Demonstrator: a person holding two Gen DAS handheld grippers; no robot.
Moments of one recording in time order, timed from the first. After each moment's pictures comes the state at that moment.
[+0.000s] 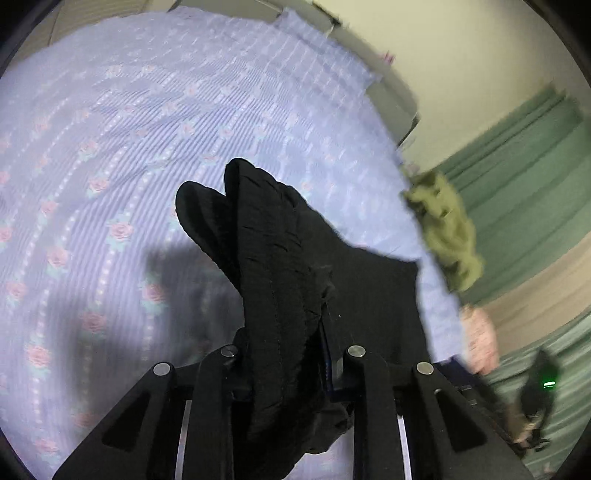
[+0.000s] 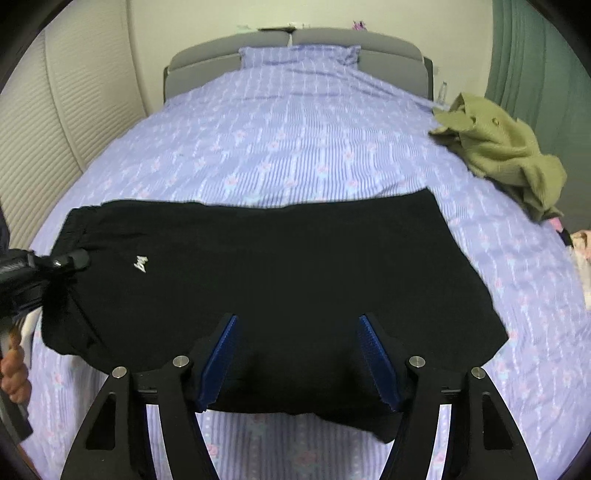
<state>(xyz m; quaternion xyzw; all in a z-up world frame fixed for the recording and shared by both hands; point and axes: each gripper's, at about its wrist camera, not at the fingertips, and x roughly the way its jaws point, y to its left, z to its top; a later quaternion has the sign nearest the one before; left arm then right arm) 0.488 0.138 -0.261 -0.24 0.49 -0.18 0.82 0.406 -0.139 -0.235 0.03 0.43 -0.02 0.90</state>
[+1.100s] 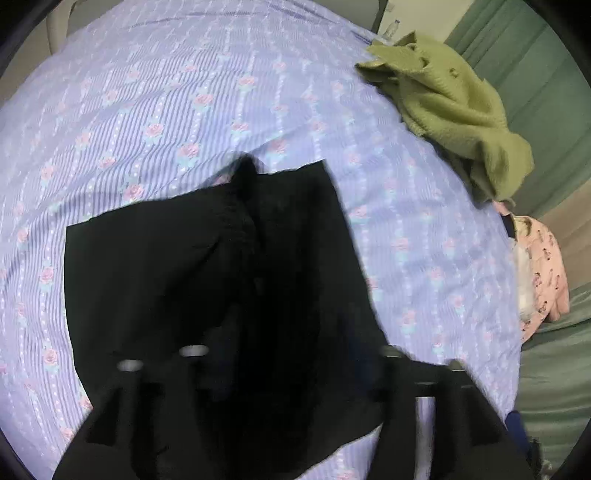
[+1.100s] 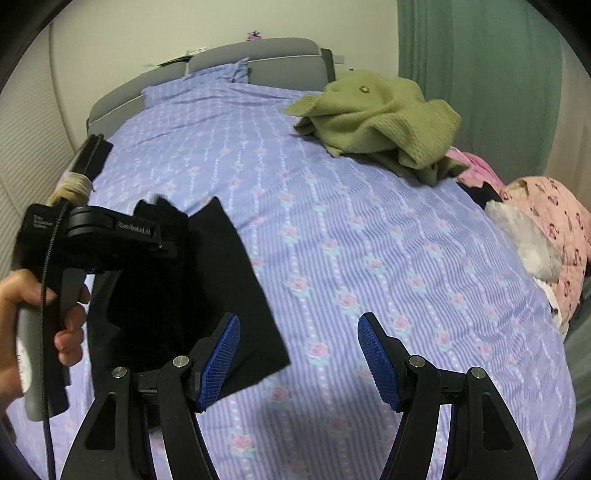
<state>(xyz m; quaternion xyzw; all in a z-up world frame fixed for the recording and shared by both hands) 0.544 -0.288 -0.267 -0.04 0.58 -0.17 0.80 0.357 -0.421 -0.235 0.10 0.41 -0.13 0.90</state>
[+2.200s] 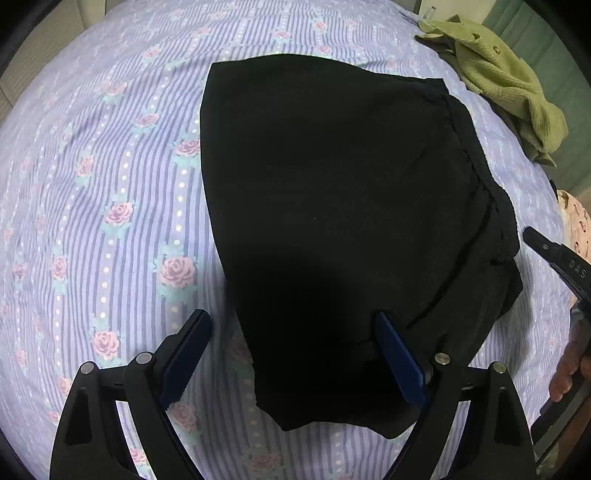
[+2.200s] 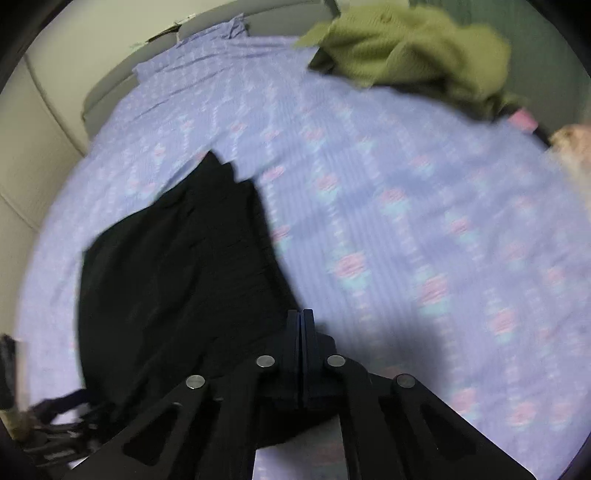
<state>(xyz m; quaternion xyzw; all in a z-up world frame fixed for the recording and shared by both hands) 0.453 -0.166 -0.340 -0.01 0.61 -0.10 0.78 0.436 -0.423 -0.320 0.15 0.48 -0.10 0.86</state>
